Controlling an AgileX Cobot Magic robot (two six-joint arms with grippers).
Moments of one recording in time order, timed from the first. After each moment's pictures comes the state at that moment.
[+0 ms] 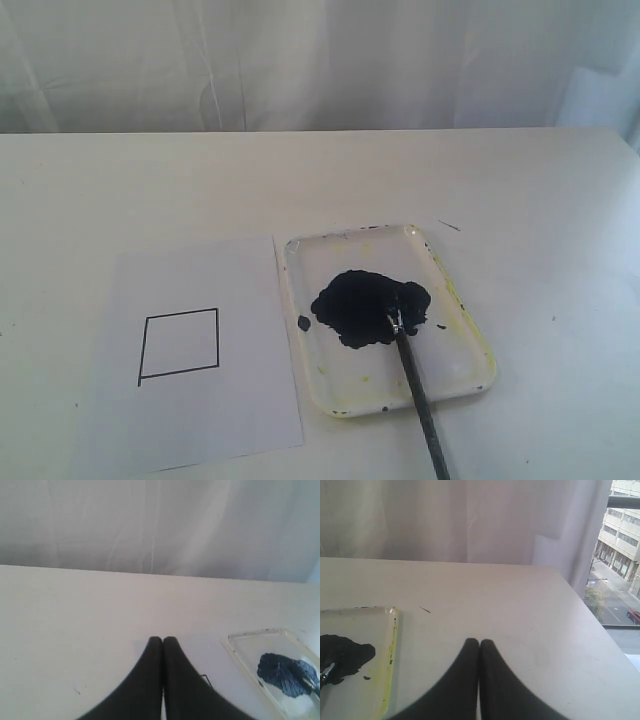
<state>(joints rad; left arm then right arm) -0.01 0.02 -0.54 -0.29 0.76 0.07 -0.01 0.00 0.00 0.02 0.21 -0.03</state>
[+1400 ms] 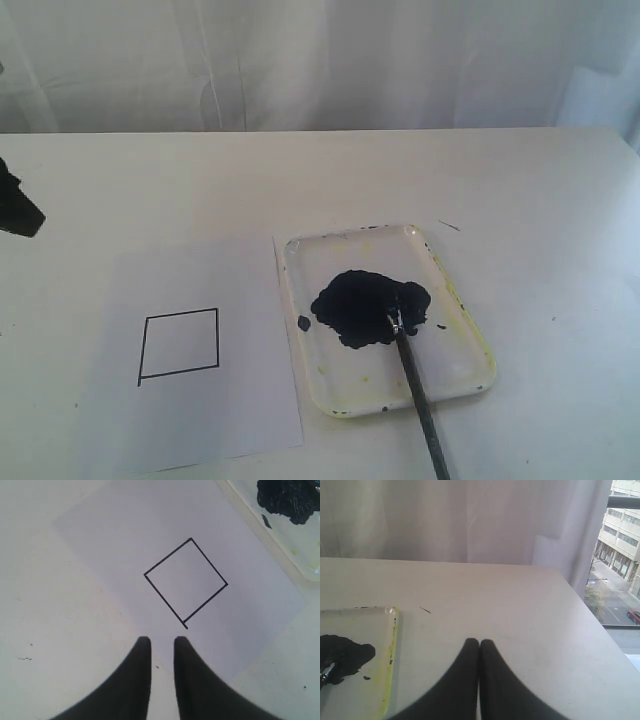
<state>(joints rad) -0.01 1.39 -1.15 -0.46 1.12 0.67 -0.01 0.00 0.00 0.02 0.21 -0.03</state>
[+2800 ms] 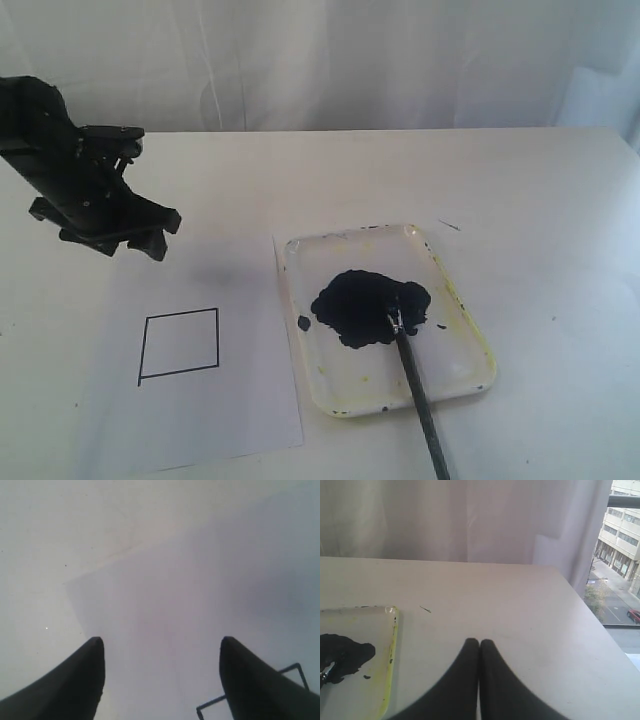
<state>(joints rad) -0.26 1.88 -1.29 -0.16 0.68 0.11 -0.01 0.00 0.00 0.02 0.21 -0.03</state>
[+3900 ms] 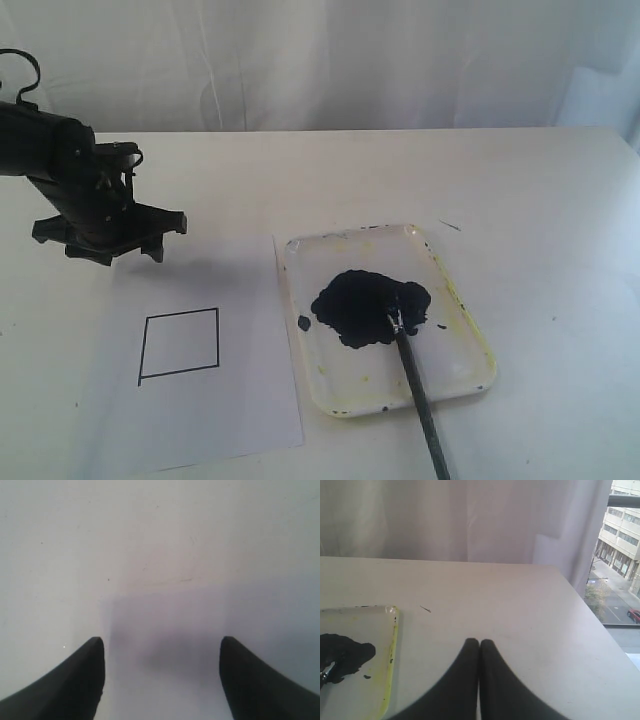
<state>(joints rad) -0.28 1.98 -1.29 0.08 0.55 -0.35 -0.01 0.00 0.00 0.02 0.21 -0.03</state>
